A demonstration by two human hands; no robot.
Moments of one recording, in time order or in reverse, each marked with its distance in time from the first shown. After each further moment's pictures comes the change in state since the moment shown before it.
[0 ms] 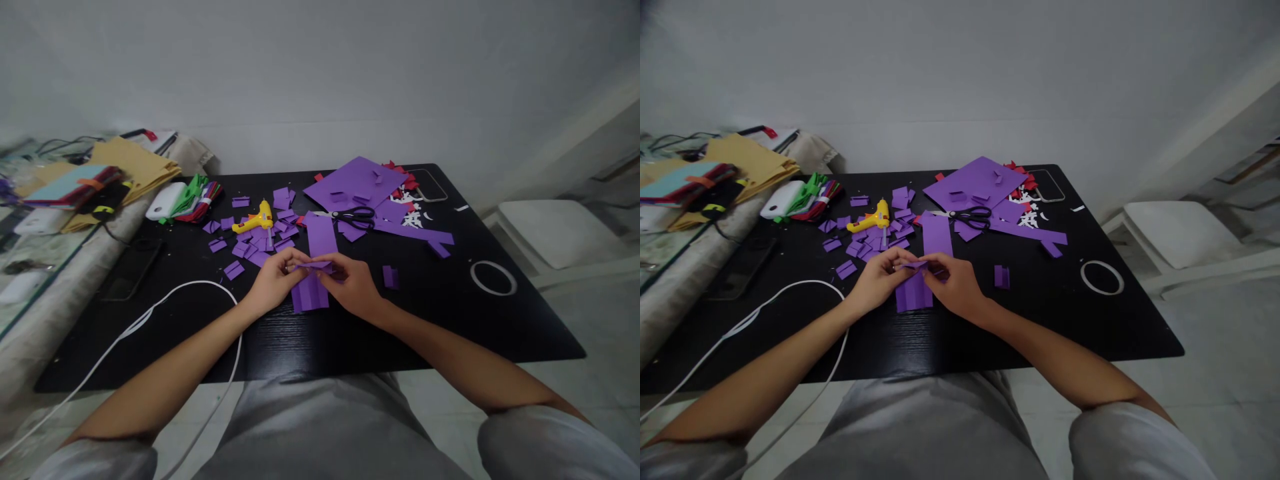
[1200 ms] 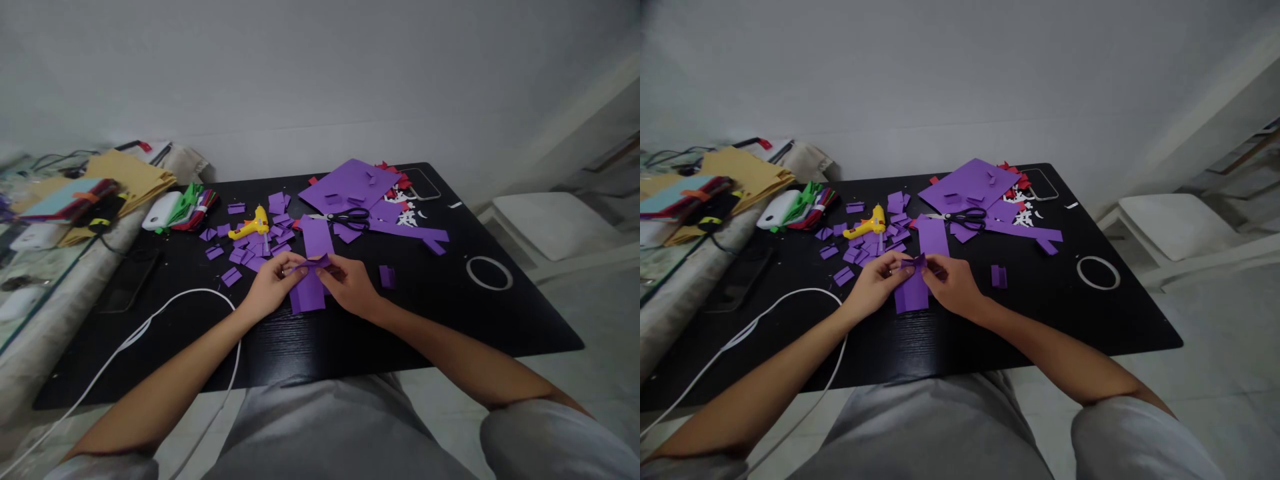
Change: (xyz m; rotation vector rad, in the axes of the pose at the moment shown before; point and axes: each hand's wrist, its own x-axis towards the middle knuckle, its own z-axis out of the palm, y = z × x) left_hand 0.000 0.004 0.000 -0.005 -0.017 -0.020; right_hand 0.004 -0.005 -0.003 0.015 0.005 -0.027
